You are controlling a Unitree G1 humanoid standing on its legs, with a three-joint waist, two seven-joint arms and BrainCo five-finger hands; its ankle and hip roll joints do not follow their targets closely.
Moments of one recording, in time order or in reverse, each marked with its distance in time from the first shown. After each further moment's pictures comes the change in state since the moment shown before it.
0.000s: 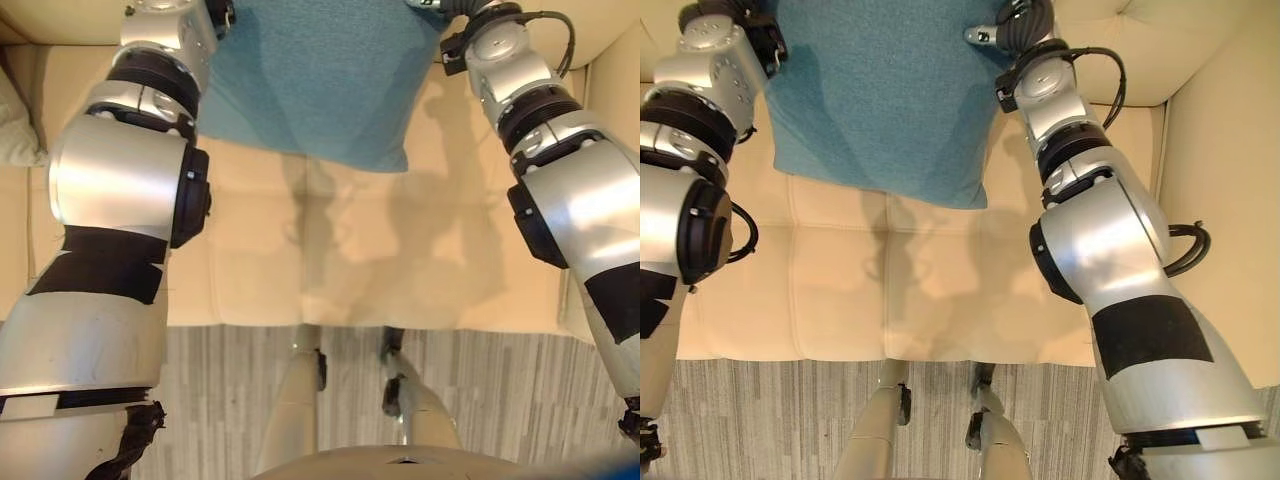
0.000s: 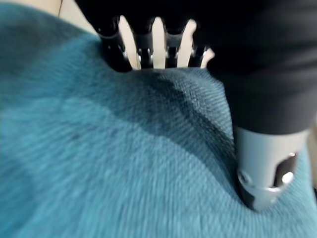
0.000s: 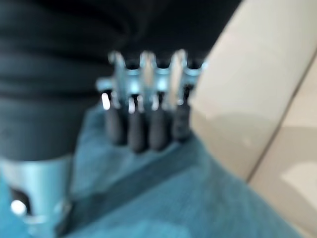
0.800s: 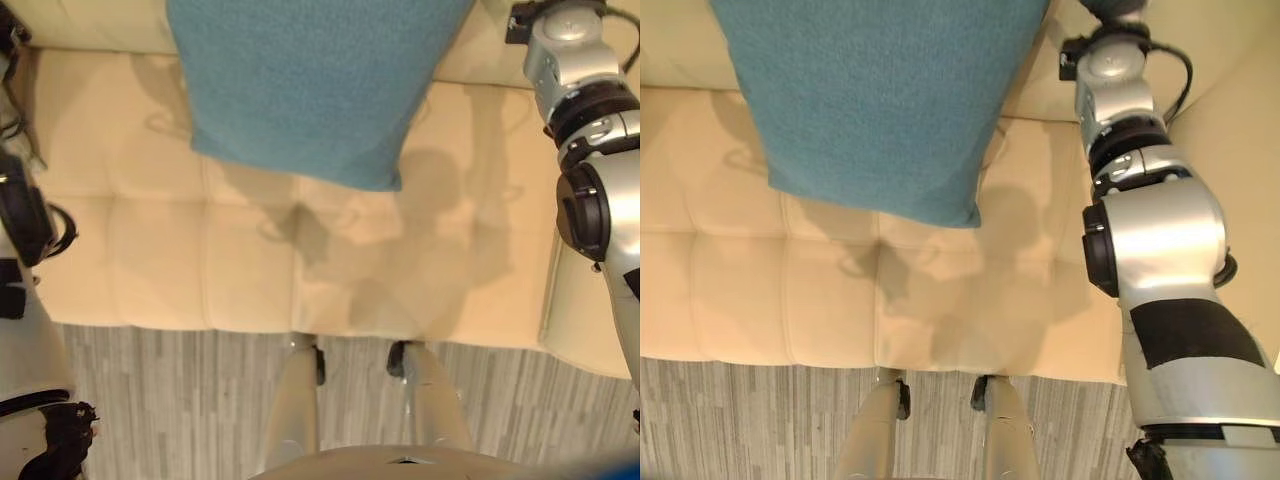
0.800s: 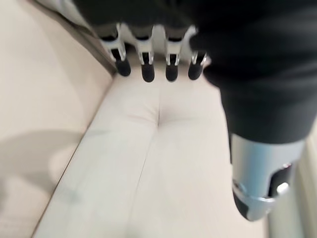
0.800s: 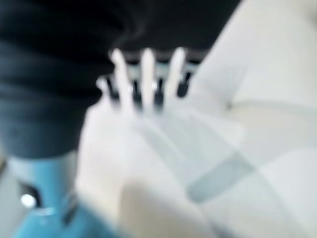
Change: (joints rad) left arm 0.309 0.565 0.202 0.031 -0.079 0.158 -0.265; right arm 0.172 -0.119 -0.349 -0.108 -0.023 -0.053 -0.159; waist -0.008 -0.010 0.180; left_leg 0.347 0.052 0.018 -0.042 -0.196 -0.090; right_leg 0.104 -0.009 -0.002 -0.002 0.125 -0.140
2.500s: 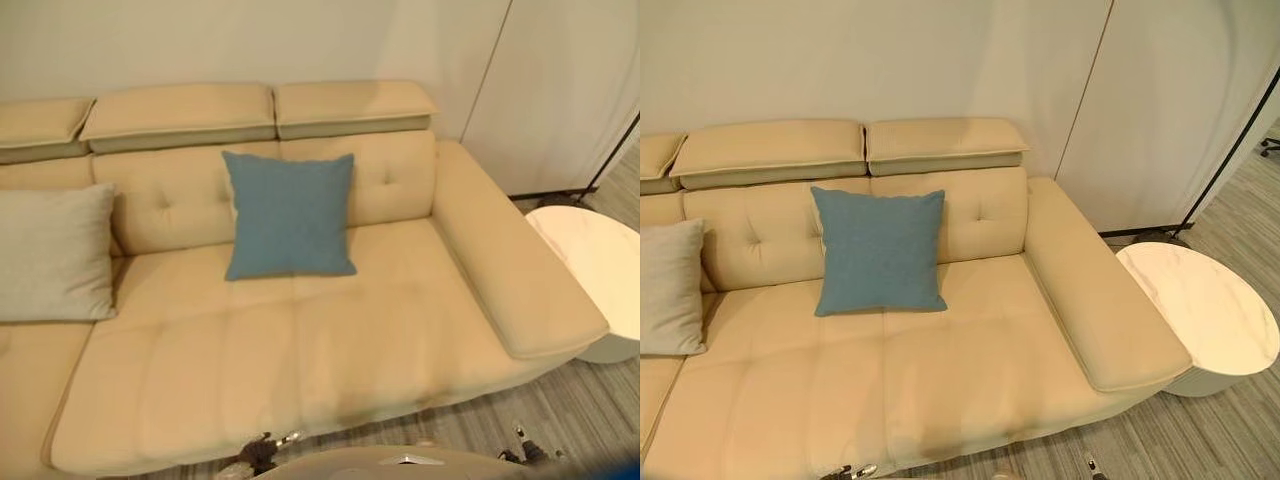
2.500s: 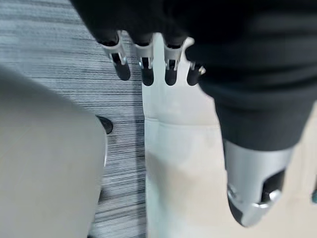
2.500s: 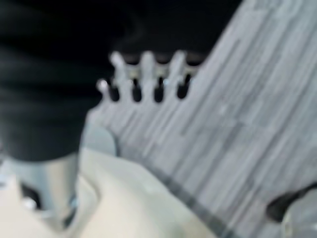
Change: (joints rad) left arm 1.484 -0.950 0.052 -0.151 0.404 -0.275 -0.054; right arm 1.642 0.321 -0.503 -0.150 0.114 -0.175 -0.048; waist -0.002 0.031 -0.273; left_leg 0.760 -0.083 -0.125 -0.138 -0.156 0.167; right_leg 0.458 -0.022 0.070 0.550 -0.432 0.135
